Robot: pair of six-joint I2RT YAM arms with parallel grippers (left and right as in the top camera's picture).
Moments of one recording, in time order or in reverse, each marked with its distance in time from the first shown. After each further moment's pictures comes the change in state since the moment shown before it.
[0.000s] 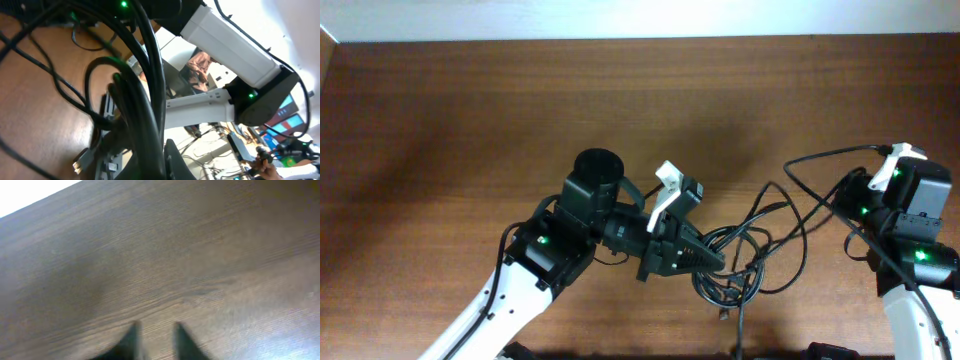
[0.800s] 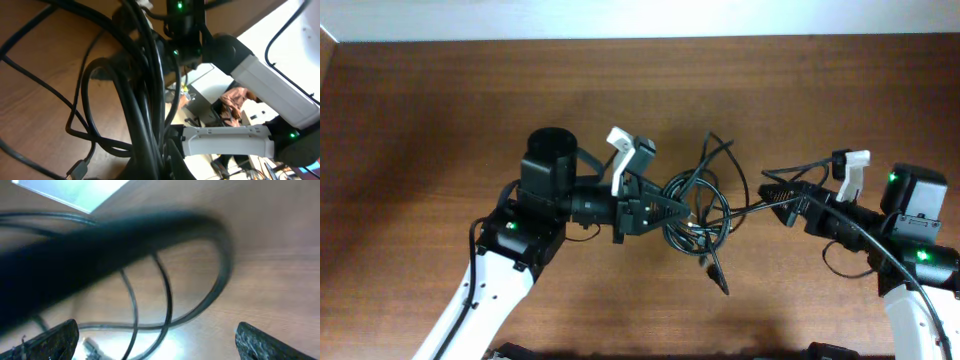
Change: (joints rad) left arm 0.225 0.000 0.000 -0.017 -0.067 0.000; right arm -0.010 0.000 0.000 -0.153 -0.848 0.018
